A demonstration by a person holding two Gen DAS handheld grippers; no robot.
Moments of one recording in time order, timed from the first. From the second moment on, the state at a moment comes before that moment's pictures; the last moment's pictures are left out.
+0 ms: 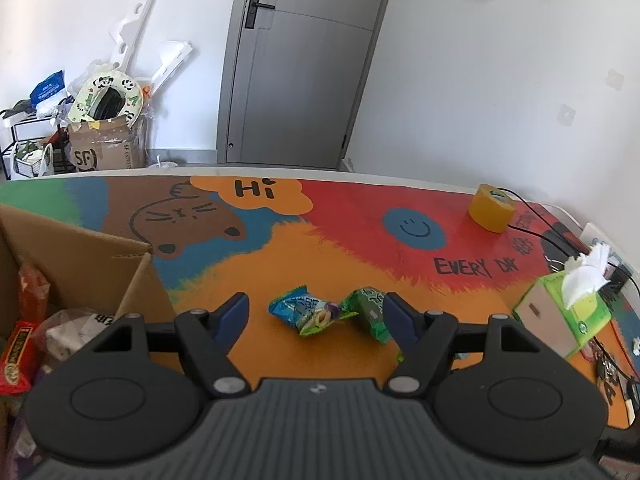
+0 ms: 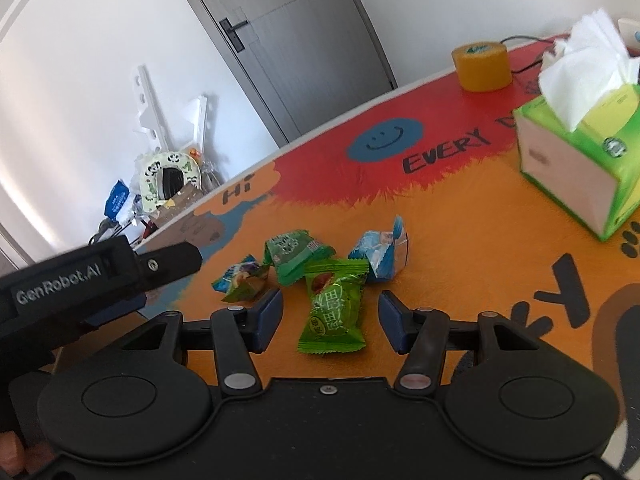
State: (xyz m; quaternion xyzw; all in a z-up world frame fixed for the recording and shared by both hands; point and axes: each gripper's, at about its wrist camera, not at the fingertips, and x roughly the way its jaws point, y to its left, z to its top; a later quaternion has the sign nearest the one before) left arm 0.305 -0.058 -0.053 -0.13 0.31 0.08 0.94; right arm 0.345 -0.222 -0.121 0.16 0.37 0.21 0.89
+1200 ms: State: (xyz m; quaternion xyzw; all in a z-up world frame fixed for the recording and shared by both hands) left arm 0.343 -0.054 -0.106 -0.12 0.34 0.09 0.93; right arm 0.352 -0.241 -0.126 0.16 0.35 0.19 0.90
